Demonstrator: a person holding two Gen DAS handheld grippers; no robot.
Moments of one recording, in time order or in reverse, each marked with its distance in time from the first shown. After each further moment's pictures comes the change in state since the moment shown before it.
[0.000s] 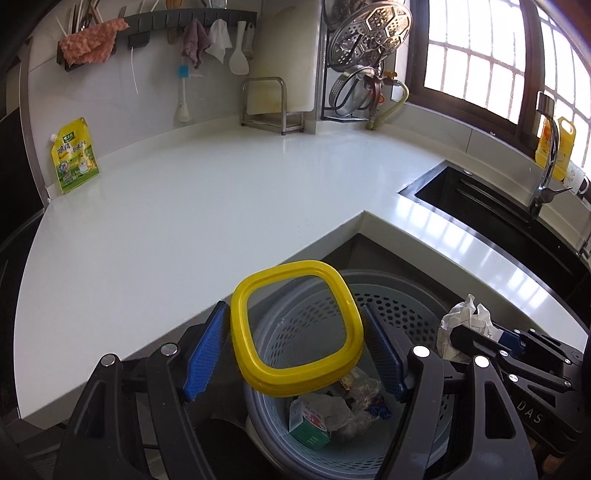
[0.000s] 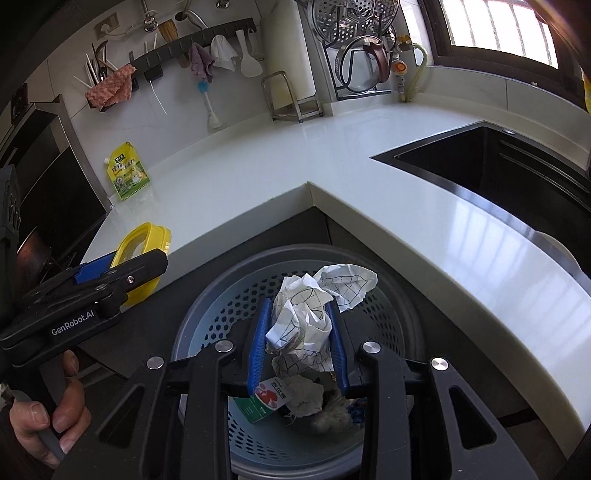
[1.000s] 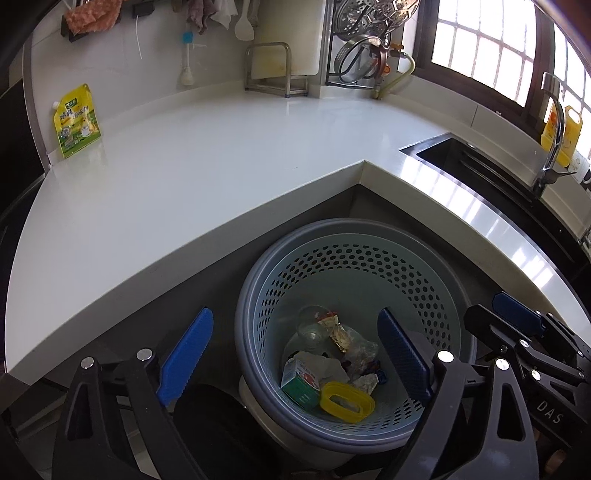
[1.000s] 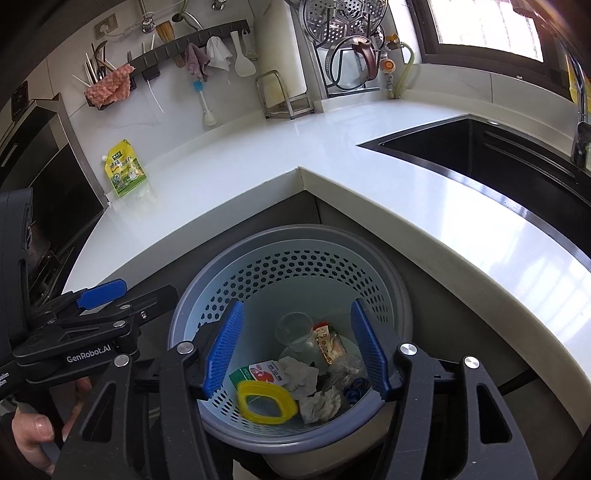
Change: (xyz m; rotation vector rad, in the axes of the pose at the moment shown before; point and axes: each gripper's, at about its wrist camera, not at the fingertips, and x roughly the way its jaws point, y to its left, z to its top) left arm 0.001 -0.001 -0.031 -0.034 0.111 -0.003; right arm -0.018 0.001 -0.020 0.012 -0.020 -0.033
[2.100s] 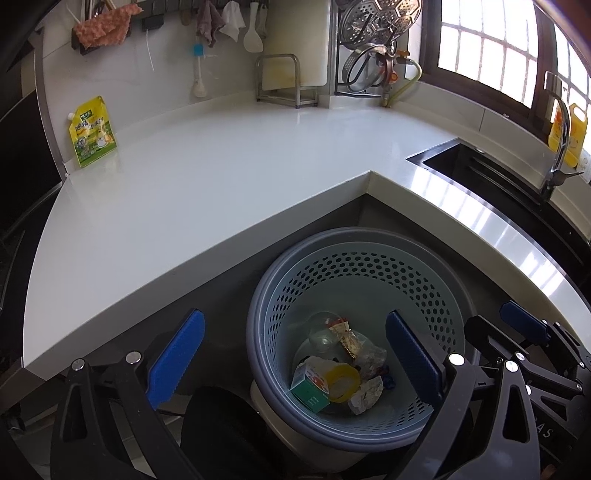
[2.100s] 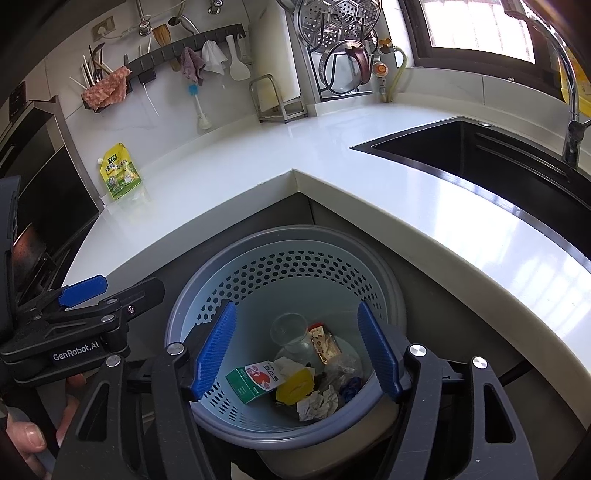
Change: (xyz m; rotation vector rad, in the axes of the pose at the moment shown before) left arm -0.014 -0.009 0.000 0.006 -0.035 0.071; right arm -0.005 0.000 -0.005 0.007 -0.016 -0.026
